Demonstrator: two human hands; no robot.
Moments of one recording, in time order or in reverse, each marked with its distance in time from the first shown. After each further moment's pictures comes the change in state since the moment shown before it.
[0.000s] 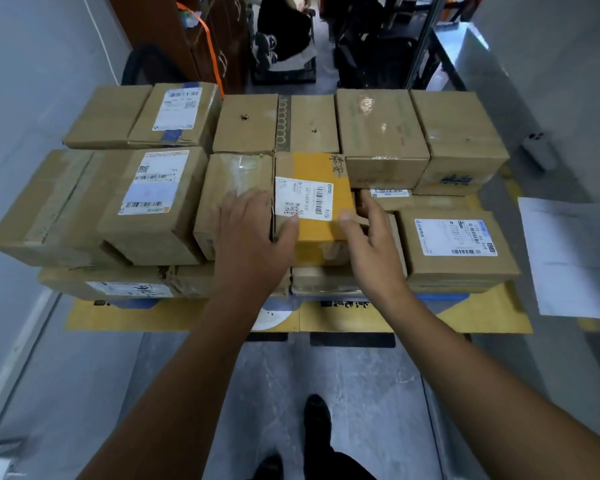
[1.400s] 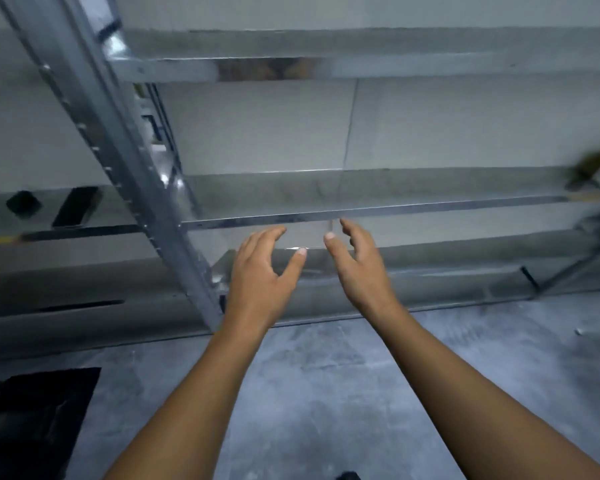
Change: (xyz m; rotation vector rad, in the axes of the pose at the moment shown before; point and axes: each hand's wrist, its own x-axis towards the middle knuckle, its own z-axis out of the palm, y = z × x) left_hand -0.768 0.229 -0.046 -0.568 -1.222 1.120; right_hand -0.925 0.052 -0.164 -0.114 1.609 0.457
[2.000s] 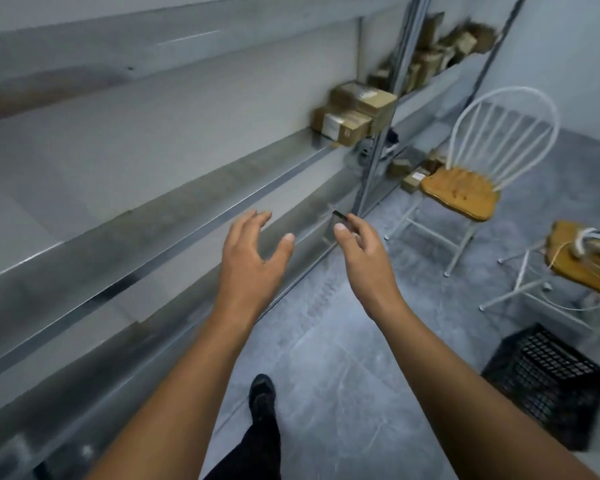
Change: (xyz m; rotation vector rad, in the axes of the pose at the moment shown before) left_hand 0.065 0.222 0.370 -0.189 -0.518 0.365; right_hand 0.028 0.168 -0.369 0.083 0.687 0.304
